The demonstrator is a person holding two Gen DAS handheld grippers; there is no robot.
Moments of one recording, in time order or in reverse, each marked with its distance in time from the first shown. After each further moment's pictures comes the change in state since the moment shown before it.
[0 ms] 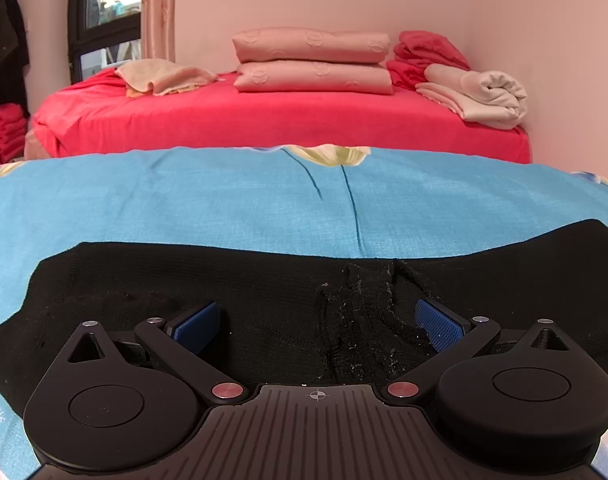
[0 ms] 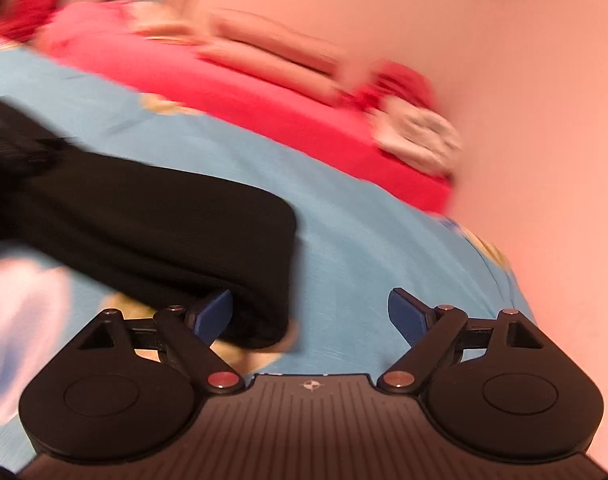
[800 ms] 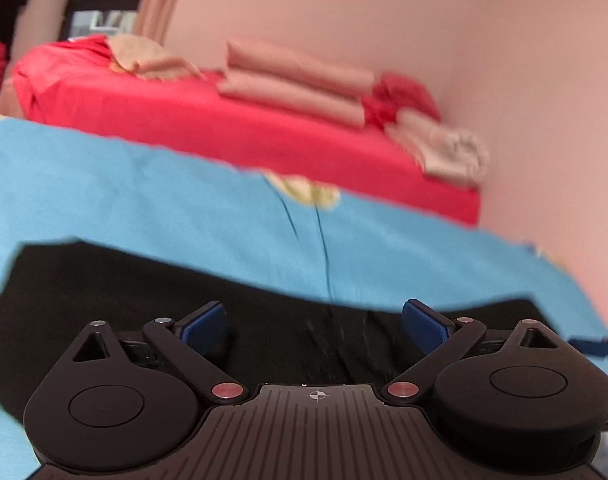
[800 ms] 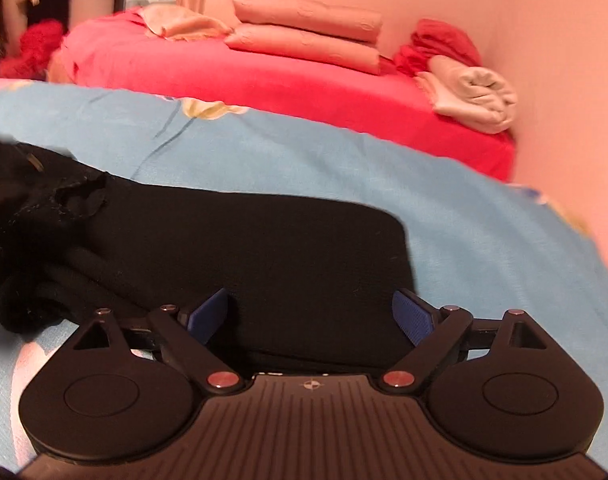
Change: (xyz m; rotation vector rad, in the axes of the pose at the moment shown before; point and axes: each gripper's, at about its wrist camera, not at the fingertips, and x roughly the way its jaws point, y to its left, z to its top) left arm -0.037 0.053 0.018 -0.202 -0.079 -0.215; right arm 0.061 0.027 0.055 0.177 0.114 0.101
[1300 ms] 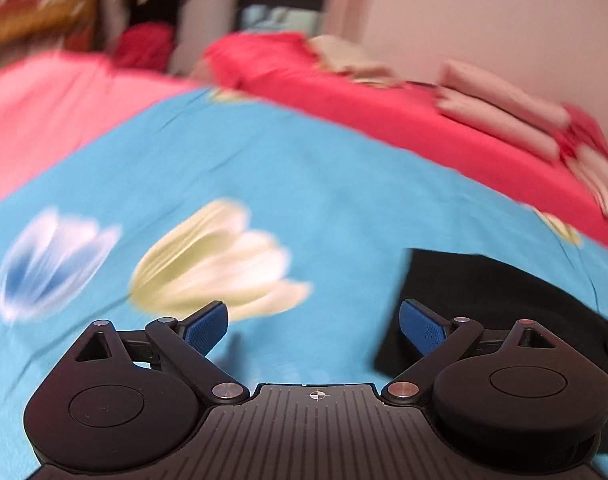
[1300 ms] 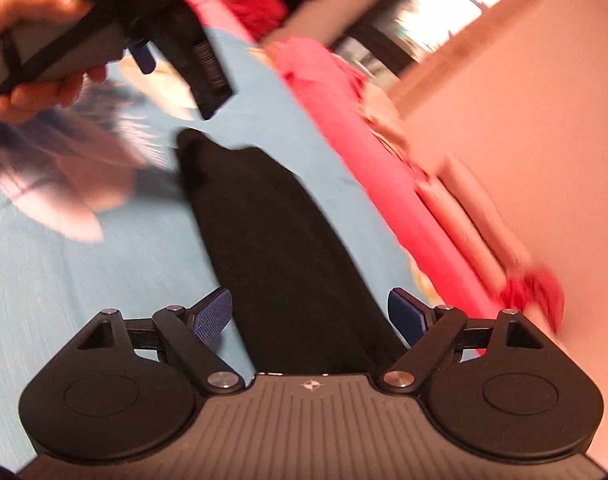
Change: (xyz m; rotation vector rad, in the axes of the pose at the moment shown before) left arm -0.092 0.196 -0.007 -0.198 0.023 0.465; right arm -0.064 0.278 -0.019 -0.785 -0.328 0.115
